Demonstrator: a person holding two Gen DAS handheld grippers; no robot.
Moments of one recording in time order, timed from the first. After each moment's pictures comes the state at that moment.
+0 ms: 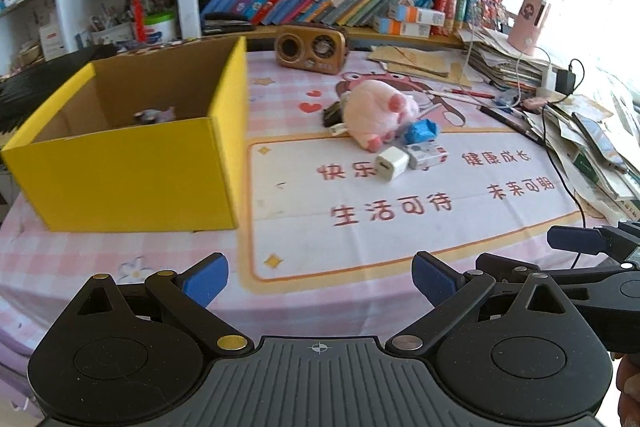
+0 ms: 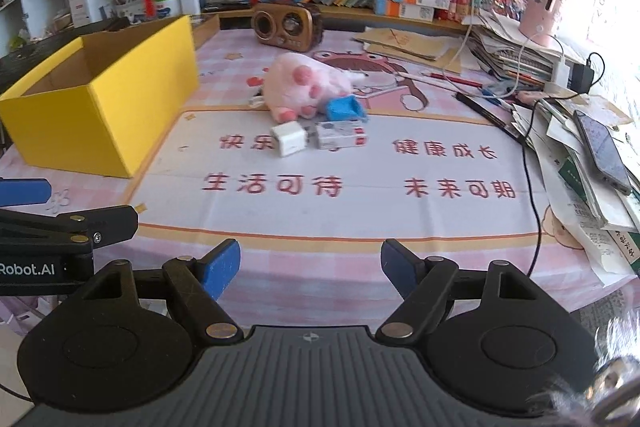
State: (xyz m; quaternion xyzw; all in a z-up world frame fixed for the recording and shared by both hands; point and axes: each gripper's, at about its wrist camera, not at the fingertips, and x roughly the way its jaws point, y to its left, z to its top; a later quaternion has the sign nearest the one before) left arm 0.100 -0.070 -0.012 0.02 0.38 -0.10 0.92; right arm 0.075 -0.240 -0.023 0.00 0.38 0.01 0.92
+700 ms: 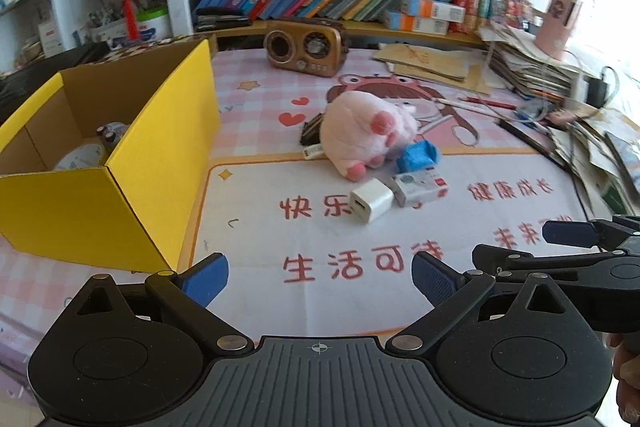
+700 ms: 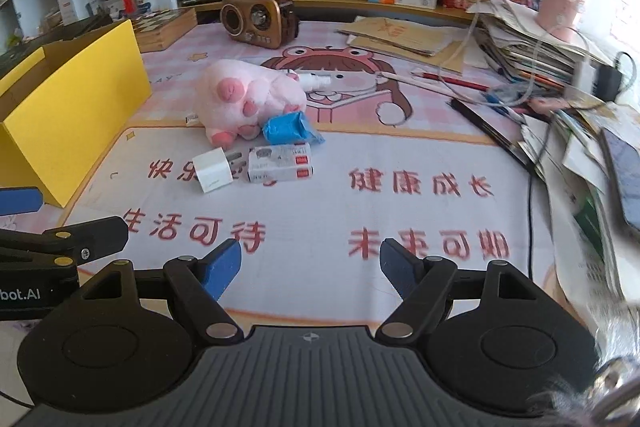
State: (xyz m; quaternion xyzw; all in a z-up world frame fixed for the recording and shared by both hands) left arm 0.161 -0.133 -0.021 0.01 0.39 -0.04 0.92; right arm 0.163 -0.305 -0.038 0.00 0.40 0.06 0.92
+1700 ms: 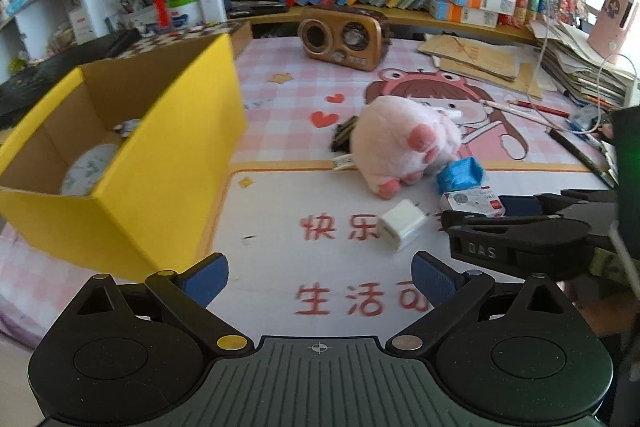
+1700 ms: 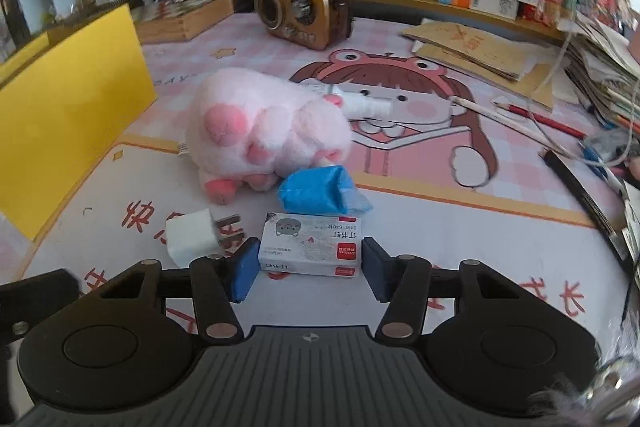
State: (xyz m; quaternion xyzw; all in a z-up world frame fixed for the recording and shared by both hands) left arm 0.201 -0.150 -0.025 0.01 0.42 0.02 0.91; right arm 0.261 -0.307 -0.070 -0.01 0.40 0.13 0.91
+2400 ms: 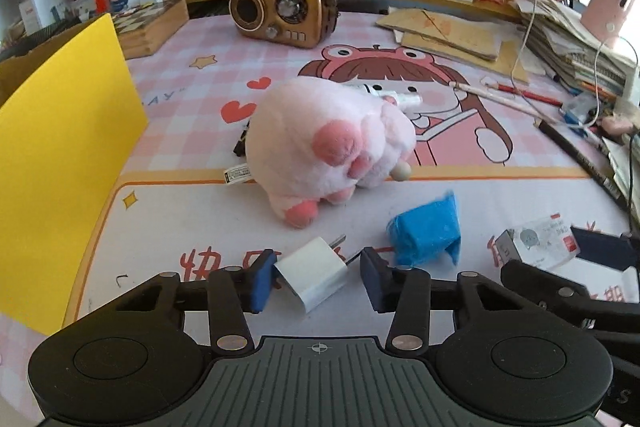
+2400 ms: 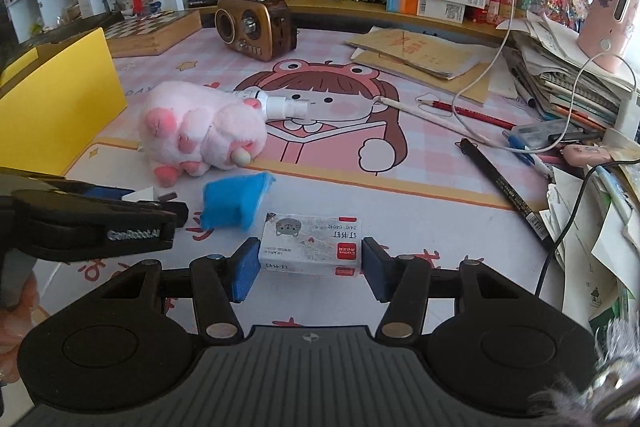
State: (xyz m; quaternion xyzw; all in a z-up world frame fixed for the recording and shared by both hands) left arm 0.265 -0.202 -0.070 0.01 0.44 -0.01 0.90; right arm 0.232 -0.360 -0.054 -0.02 0.39 0.12 0.91
